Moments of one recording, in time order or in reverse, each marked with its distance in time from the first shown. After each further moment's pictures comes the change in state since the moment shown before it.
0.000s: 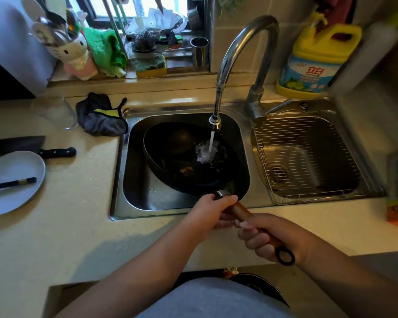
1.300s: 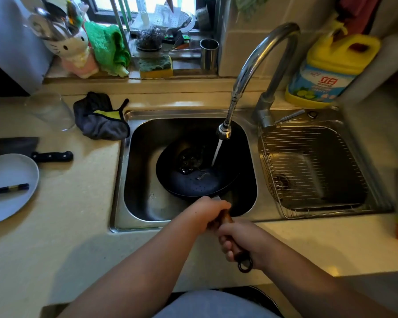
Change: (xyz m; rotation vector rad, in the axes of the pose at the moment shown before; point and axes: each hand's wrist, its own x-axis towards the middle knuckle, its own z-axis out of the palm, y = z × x) left_hand 0.030 0.033 -0.023 0.276 0.160 -0.209; right_hand 0.077 0.005 0.046 -0.318 0.581 -0.114
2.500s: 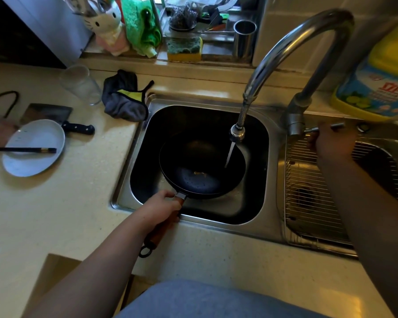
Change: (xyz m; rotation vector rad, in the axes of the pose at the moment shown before) left_hand -0.030 -0.026 -0.065 0.055 0.370 -0.102; right_hand 0.070 -0.230 -0.150 0.011 0.707 -0.781
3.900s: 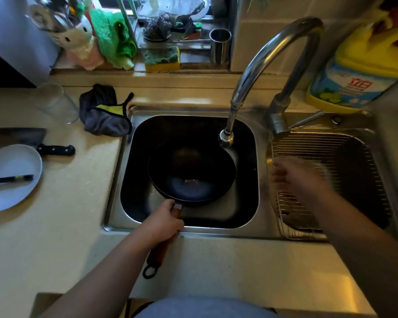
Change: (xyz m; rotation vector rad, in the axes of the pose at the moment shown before) left_hand 0.004 0.015 0.006 0.284 -0.042 0.116; right_hand -0.074 0.033 -0.025 -0.220 -0.489 0.276
